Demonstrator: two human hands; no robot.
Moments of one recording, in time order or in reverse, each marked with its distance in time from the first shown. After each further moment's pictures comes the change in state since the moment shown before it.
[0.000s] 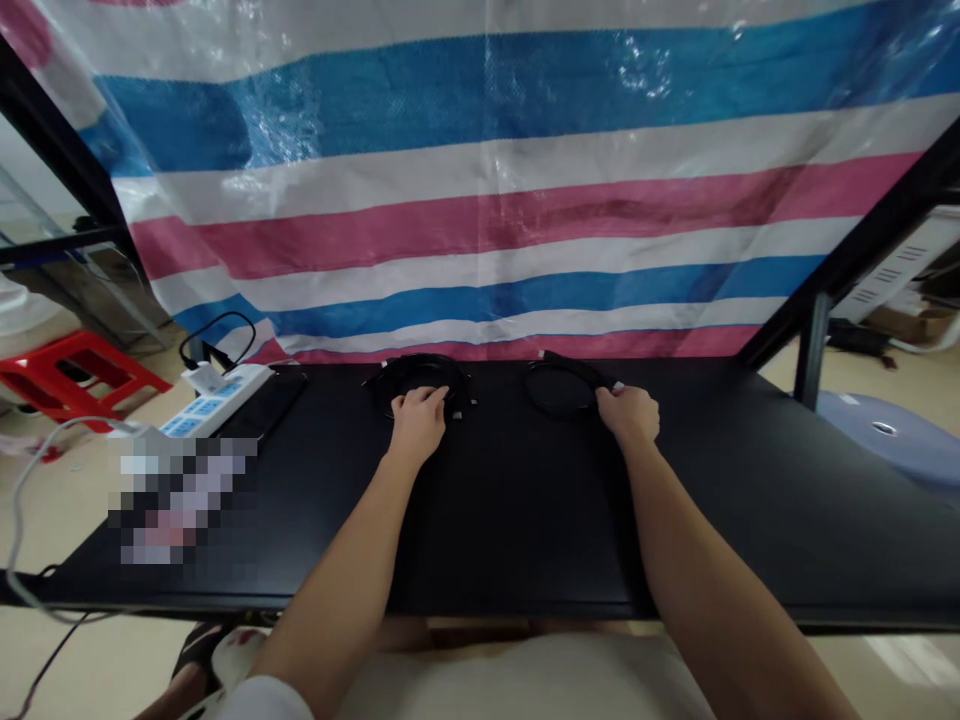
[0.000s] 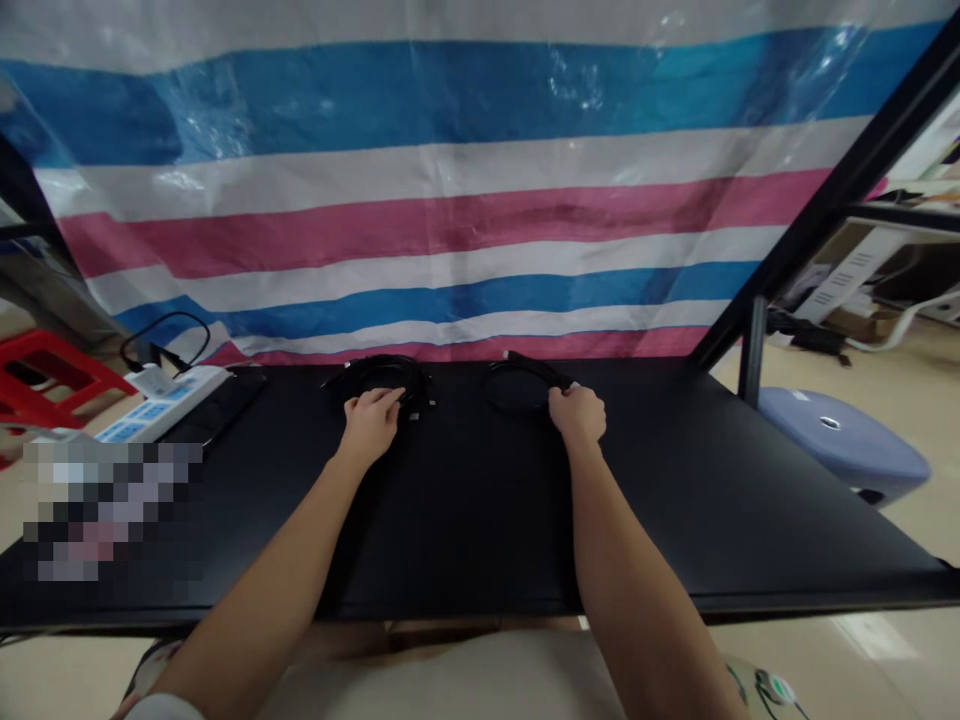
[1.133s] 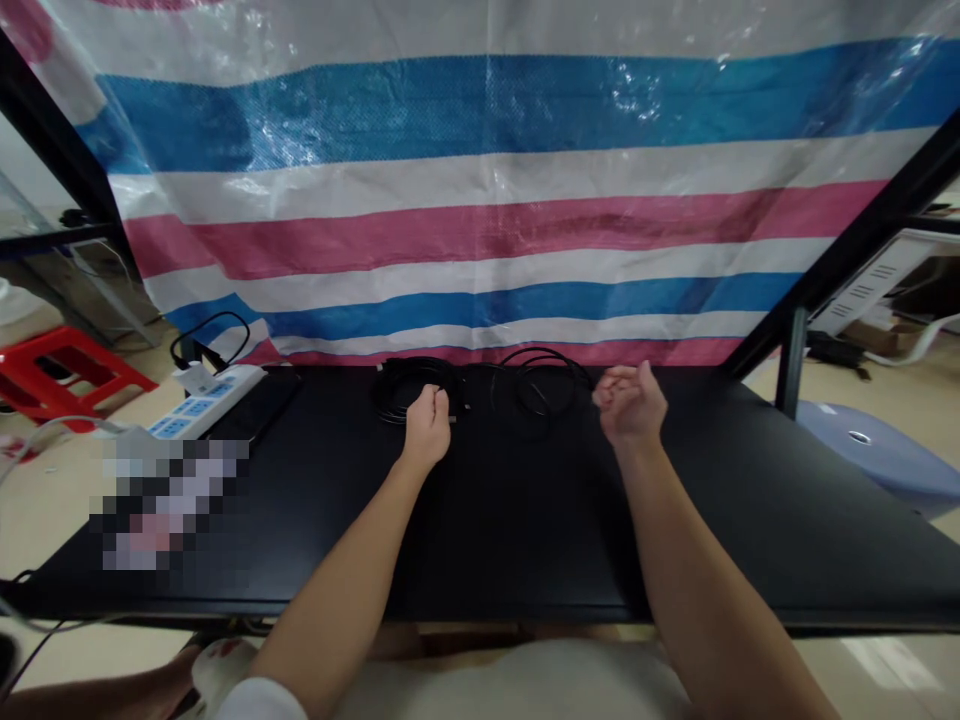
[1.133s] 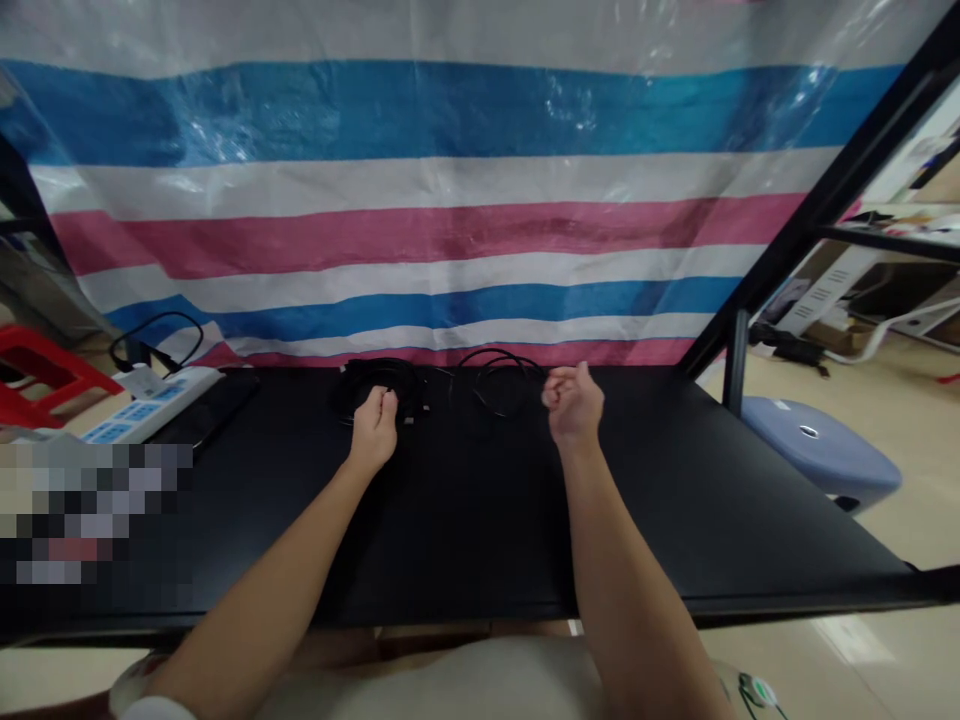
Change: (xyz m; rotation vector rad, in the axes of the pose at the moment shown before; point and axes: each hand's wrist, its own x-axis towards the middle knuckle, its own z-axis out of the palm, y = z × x) left_hand -0.003 0.016 0.006 -0.685 0.223 -0.045; right_hand -0.008 -0.020 -0.015 1.100 -0.092 -0.100
